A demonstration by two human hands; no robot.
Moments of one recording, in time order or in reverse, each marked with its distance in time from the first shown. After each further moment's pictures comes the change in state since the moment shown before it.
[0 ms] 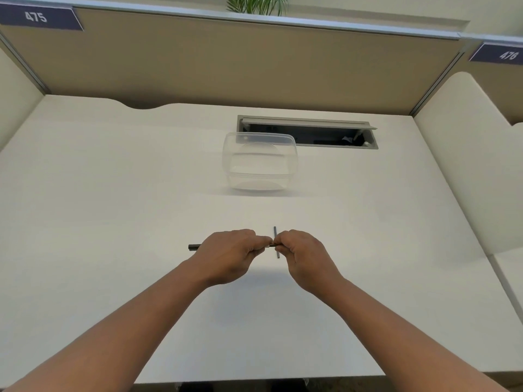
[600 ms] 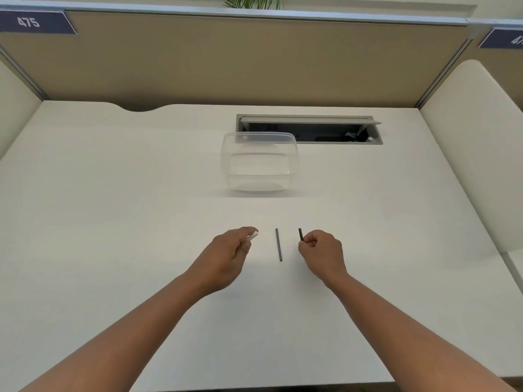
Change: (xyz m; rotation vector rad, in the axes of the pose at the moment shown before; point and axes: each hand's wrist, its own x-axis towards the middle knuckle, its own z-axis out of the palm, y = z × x) left_hand -0.004 -0.009 0.011 -0.482 0.101 -0.272; right_hand 0.012 0.057 0.018 0.214 0.082 0.750
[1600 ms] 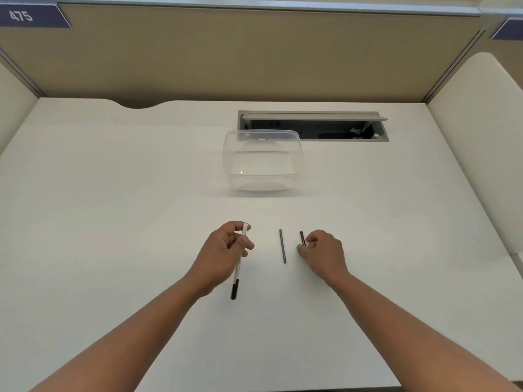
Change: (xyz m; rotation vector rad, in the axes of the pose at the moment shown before) left_hand 0.013 -0.007 -0.002 -0.517 0.089 -0.257; right_hand 0.017 0.007 0.013 -0.094 -0.044 0.052
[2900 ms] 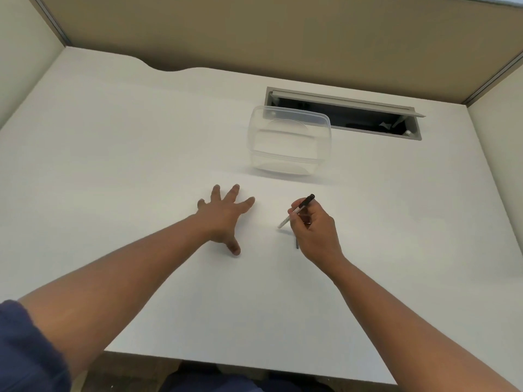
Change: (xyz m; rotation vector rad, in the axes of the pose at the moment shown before) left_hand 0.056 -0.024 -0.043 1.257 -0.297 -0.091; right_hand -0.035 -0.064 0.008 0.365 -0.109 -0.332
